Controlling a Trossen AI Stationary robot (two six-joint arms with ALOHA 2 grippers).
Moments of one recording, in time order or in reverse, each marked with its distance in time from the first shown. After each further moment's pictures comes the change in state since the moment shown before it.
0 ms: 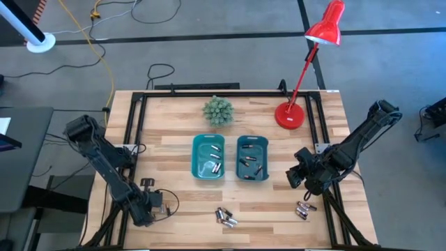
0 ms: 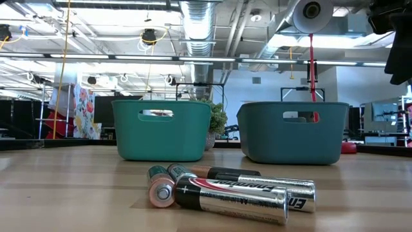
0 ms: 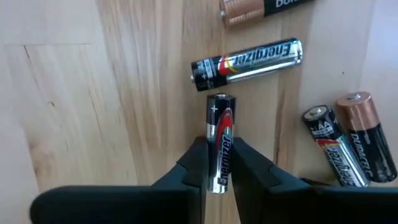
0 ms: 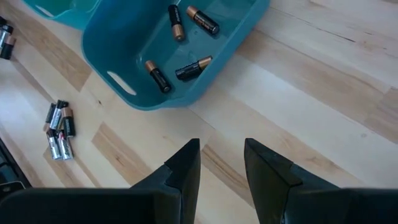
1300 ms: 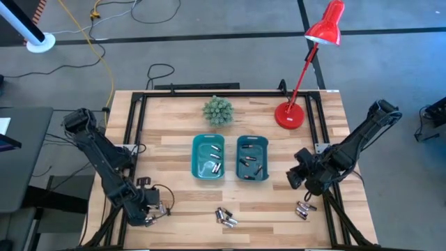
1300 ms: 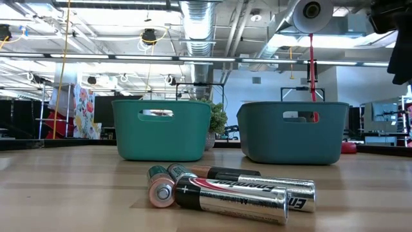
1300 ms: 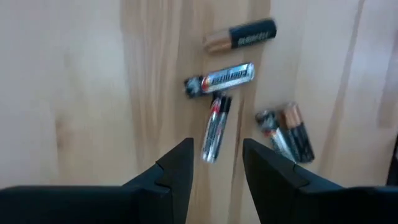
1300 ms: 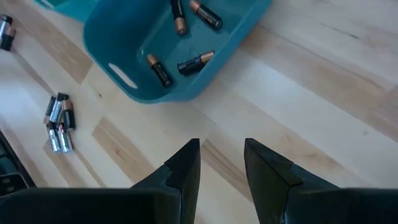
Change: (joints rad) left arm 0.000 -0.159 0.091 -0.115 -0.046 -0.087; right arm 0.006 0.000 0.000 0.004 -0.011 -0.014
